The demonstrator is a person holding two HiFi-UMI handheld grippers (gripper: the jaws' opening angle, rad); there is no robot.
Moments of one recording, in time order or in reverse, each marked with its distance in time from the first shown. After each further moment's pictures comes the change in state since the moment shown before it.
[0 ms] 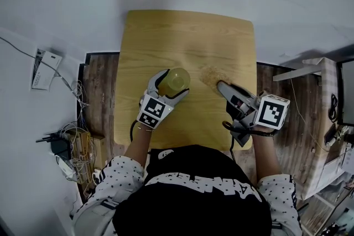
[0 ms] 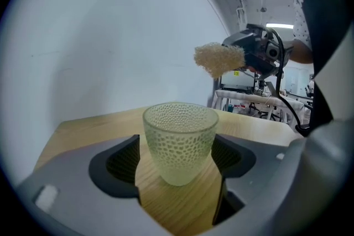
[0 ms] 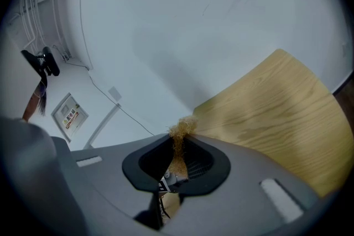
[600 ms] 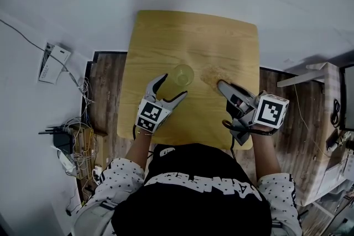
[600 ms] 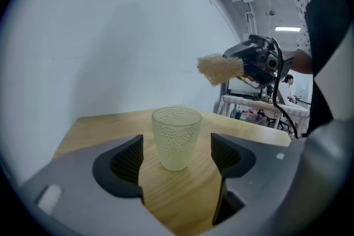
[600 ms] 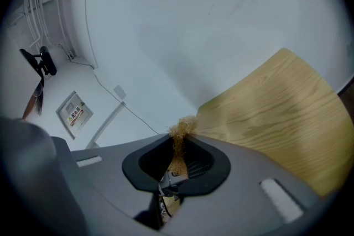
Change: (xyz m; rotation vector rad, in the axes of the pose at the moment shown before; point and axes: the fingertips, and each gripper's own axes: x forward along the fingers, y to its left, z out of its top) left arm -0.044 -0.001 -0.002 -0.078 -0.035 0.092; right arm 0.000 0.017 -0.010 -0.069 0.014 0.048
